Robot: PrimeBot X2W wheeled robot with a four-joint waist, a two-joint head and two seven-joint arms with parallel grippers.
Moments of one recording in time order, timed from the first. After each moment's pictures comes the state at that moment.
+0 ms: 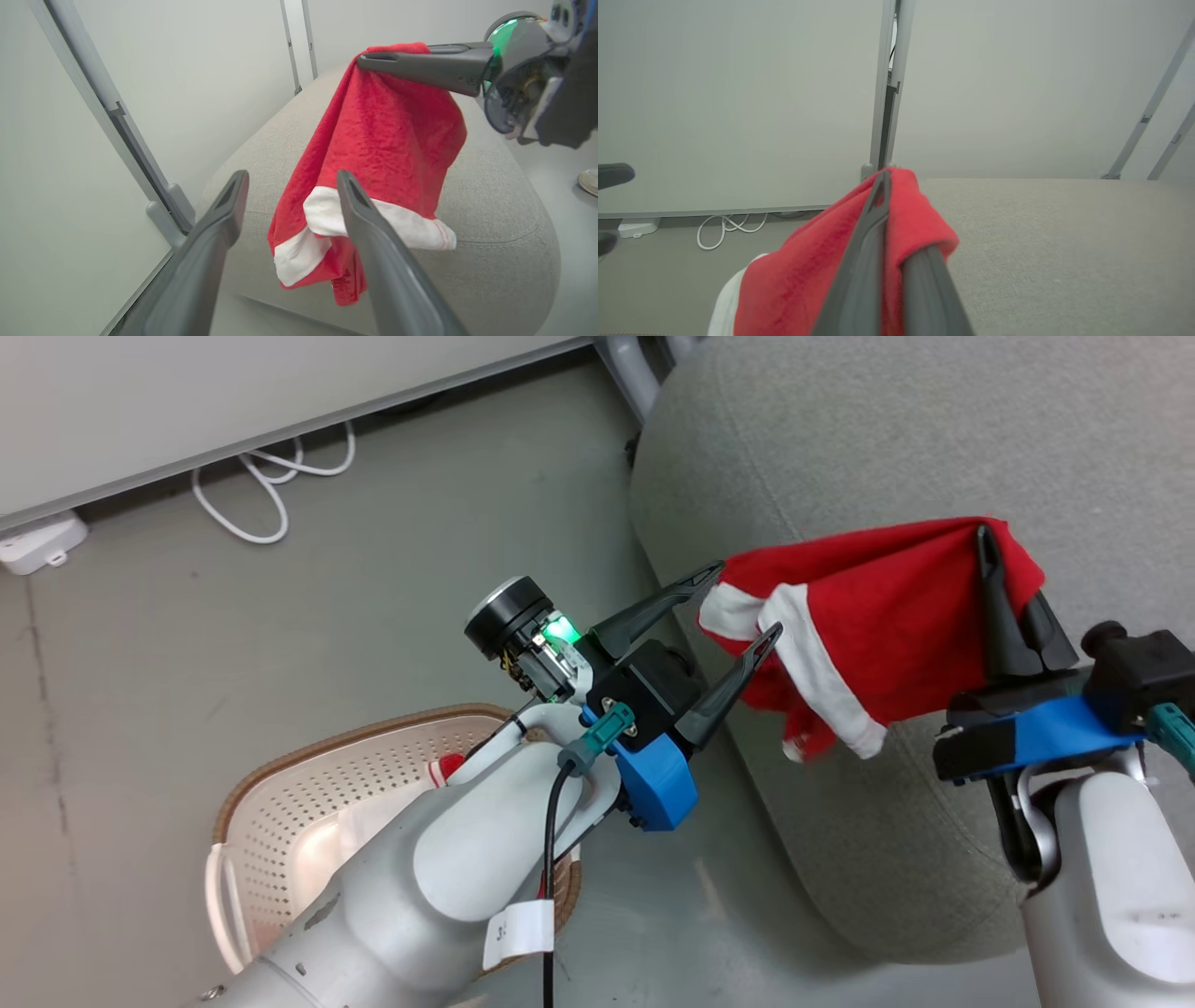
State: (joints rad) left arm -0.81 0.07 -0.92 0.58 -0.28 -0.11 -0.26; right arm -0.45 -0.10 -0.04 0.30 0.03 0.13 -0.26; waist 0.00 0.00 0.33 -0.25
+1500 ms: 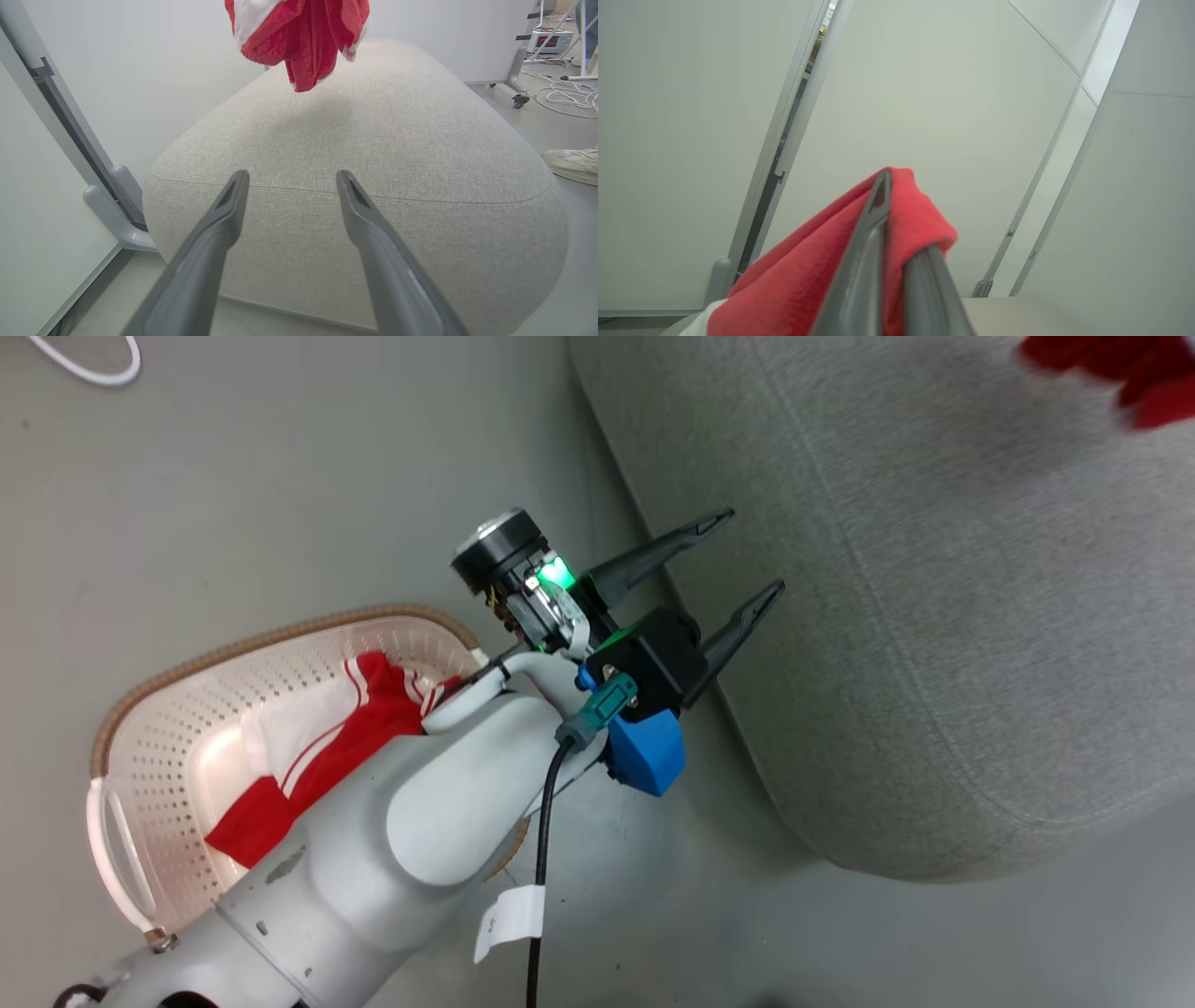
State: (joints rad) left arm -0.91 0.14 -0.98 0.52 -0.23 -0.12 -0.24; right arm -0.84 -0.31 -0.27 0.19 0.02 0.13 -0.26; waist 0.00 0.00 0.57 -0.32
